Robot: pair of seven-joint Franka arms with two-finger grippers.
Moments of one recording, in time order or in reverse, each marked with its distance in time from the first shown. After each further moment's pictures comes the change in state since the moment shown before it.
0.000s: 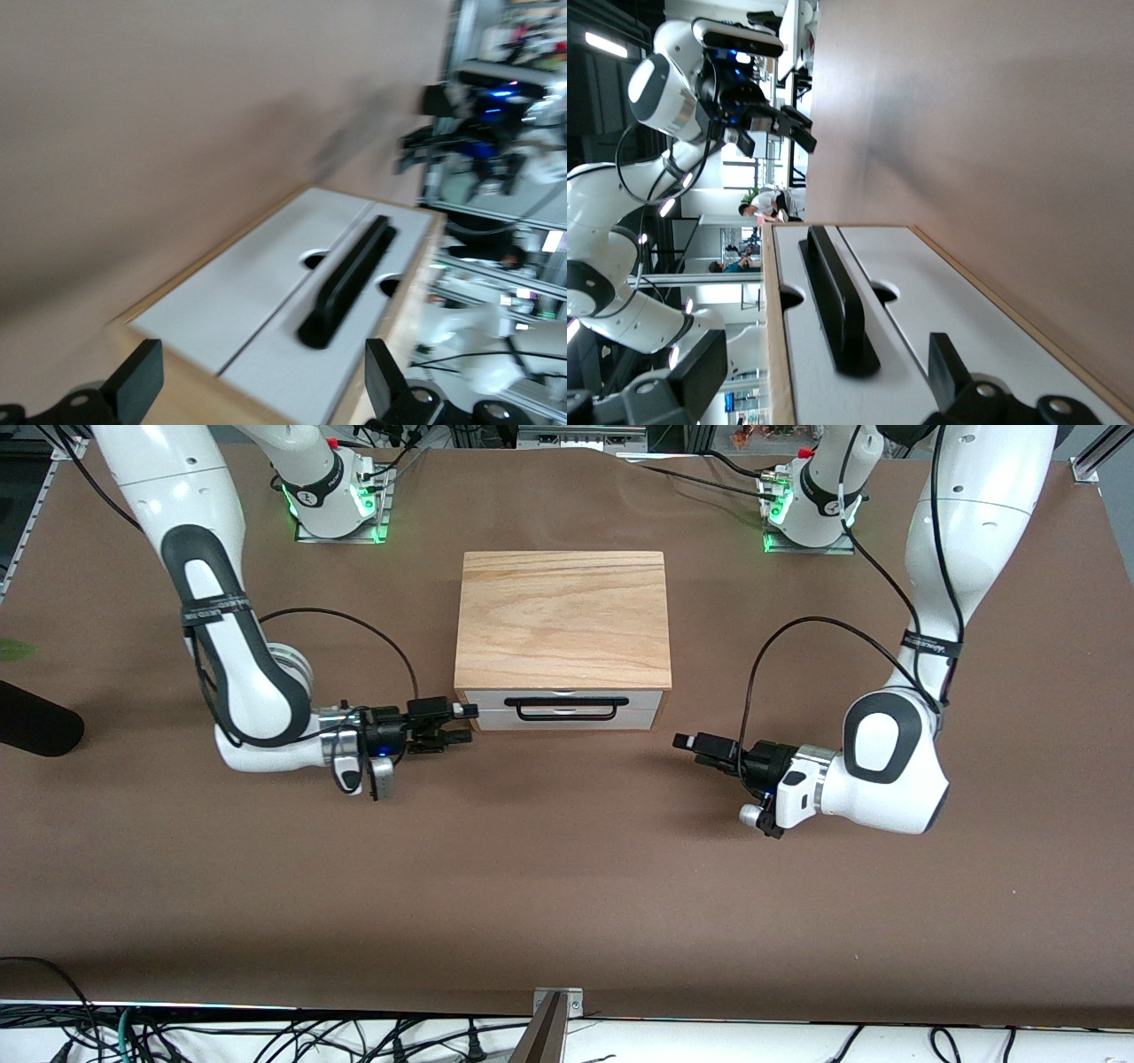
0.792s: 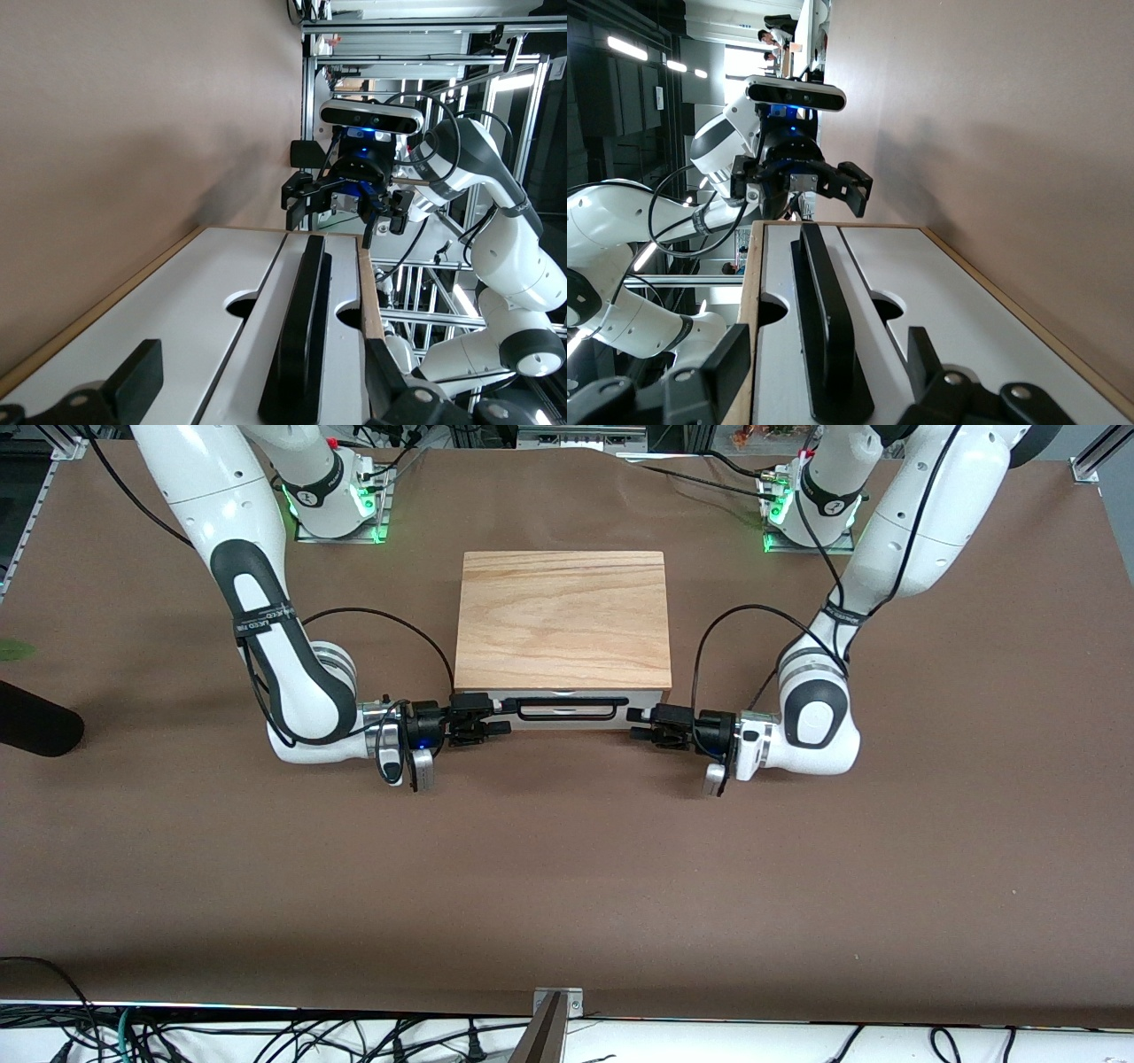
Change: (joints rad) left arm -0.026 -0.001 -0.087 -0.308 -0.486 0.130 0.436; right arm 0.060 0.036 0.000 -0.019 0.086 0.018 -0.071
